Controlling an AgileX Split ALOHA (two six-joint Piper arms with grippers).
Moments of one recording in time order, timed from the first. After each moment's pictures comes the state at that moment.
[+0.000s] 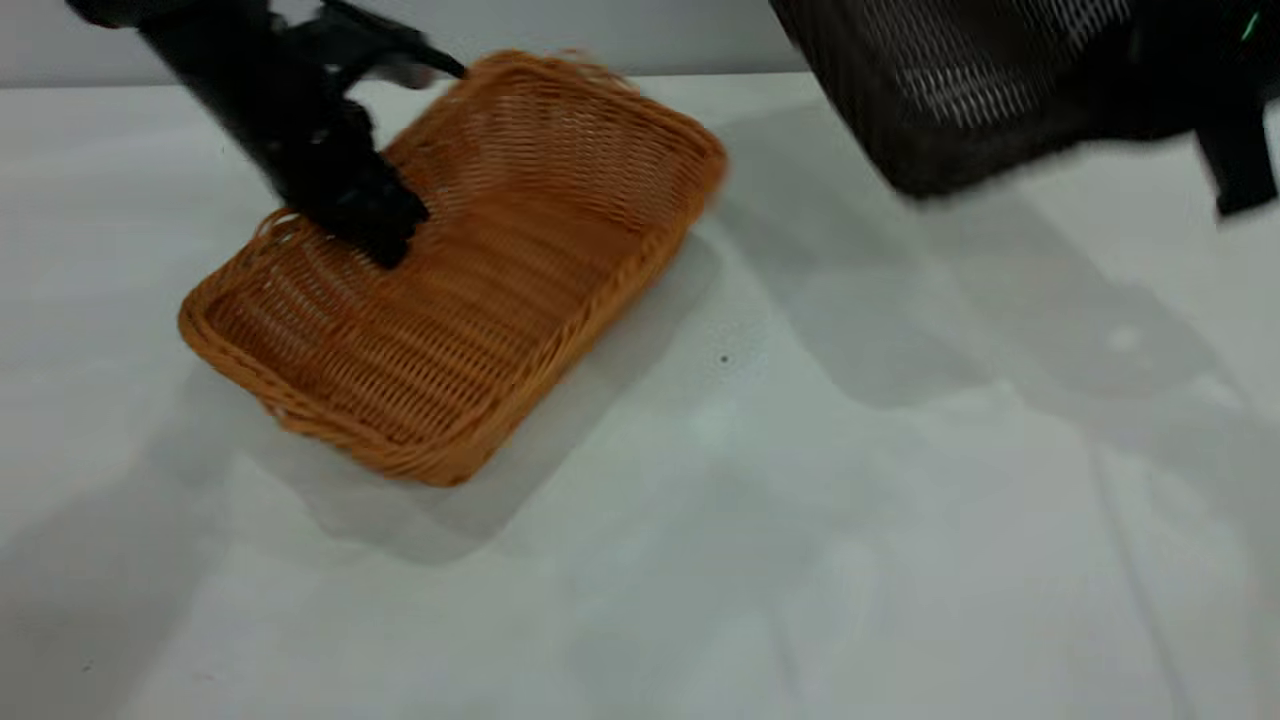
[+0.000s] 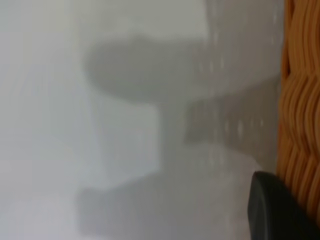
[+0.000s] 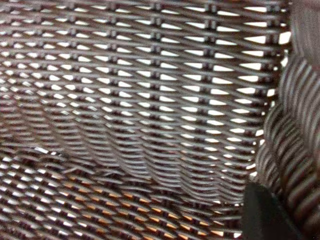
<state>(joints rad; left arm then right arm) -0.24 2.41 -1.51 -0.26 0.28 0.74 -0.02 1.92 -0.91 1.52 0.50 -0.41</state>
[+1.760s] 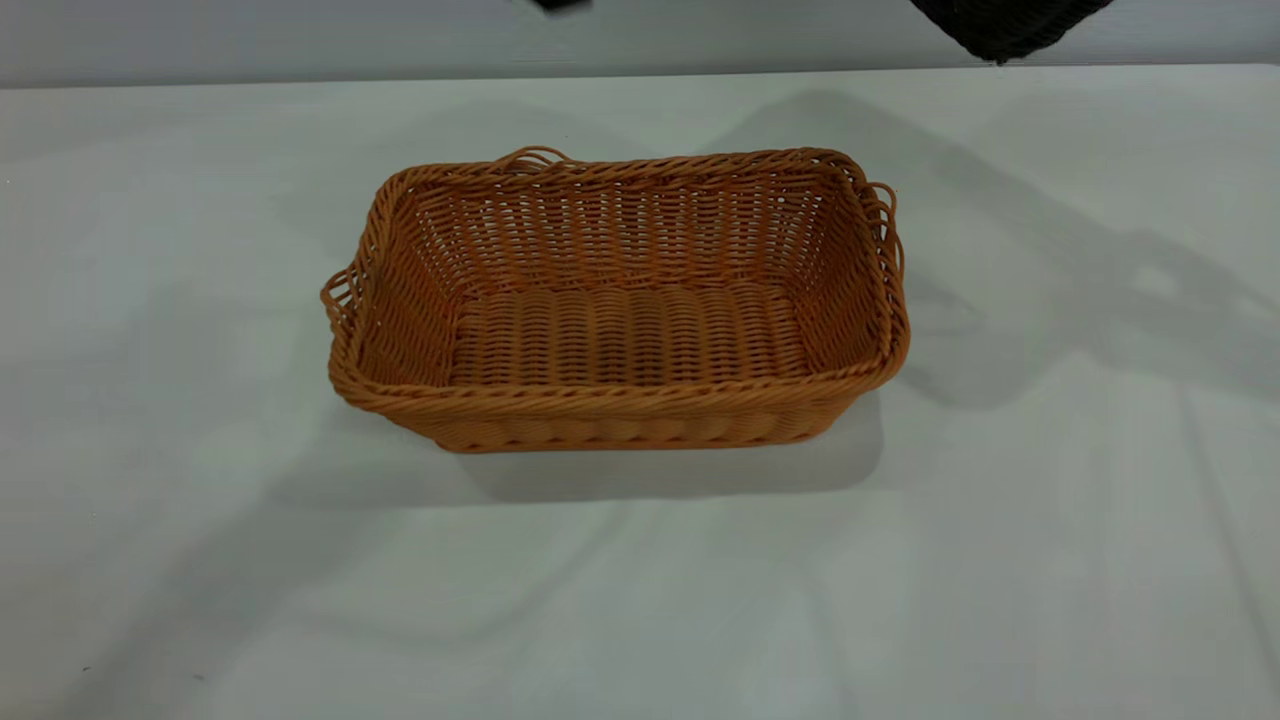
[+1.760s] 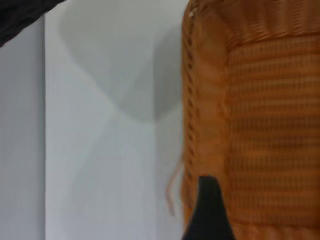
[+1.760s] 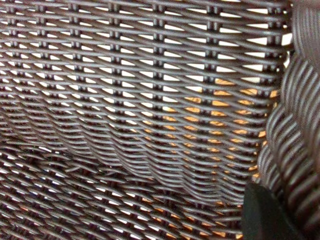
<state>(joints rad) -0.52 1.86 -1.50 -0.27 0.66 1.27 -0.21 1.92 -1.19 1.15 0.94 -0.34</state>
